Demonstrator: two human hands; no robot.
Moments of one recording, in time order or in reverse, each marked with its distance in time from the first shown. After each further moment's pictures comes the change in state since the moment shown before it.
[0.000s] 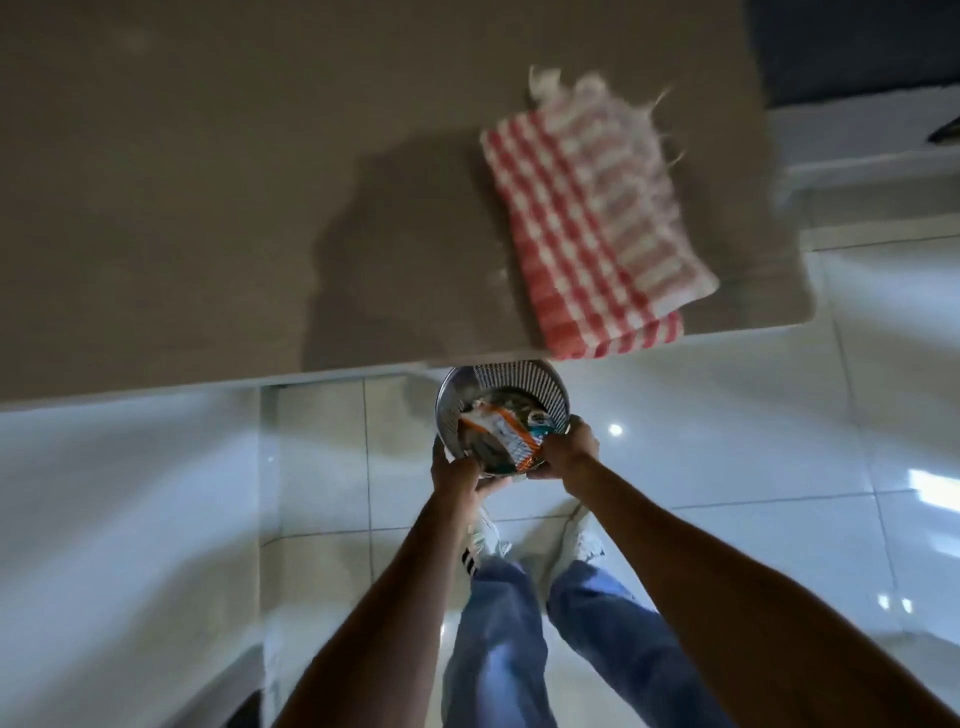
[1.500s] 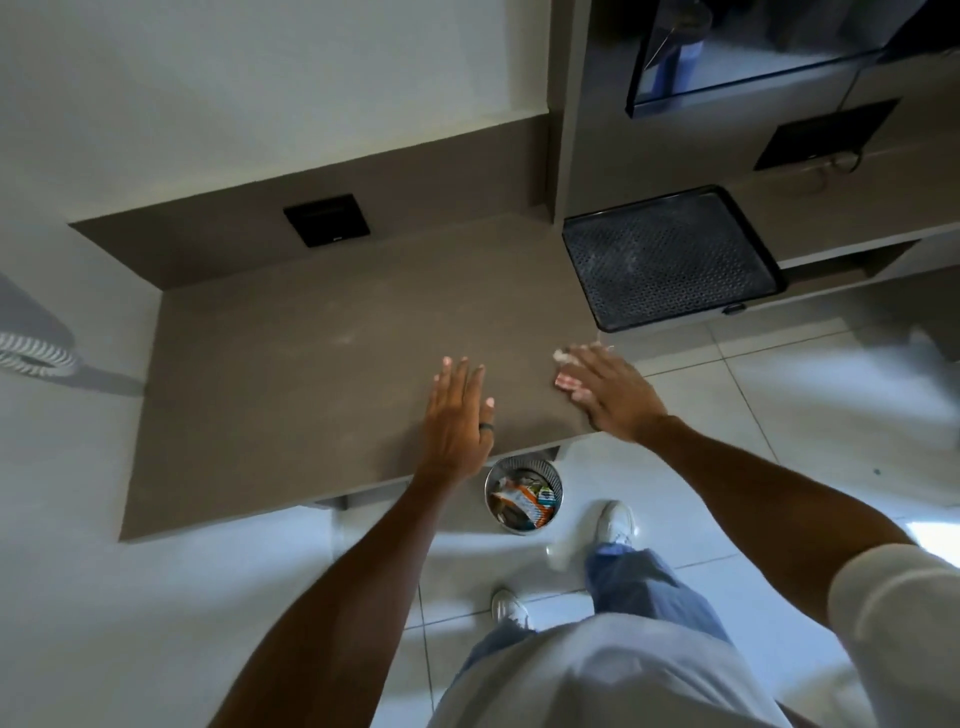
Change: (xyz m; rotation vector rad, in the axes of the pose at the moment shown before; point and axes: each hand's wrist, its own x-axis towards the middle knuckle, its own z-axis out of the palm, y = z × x) left_hand -0.302 0.234 0.019 1.399 0.015 1.535; right_hand -0.262 -0.193 -0.188 -1.130 0.324 -1.229
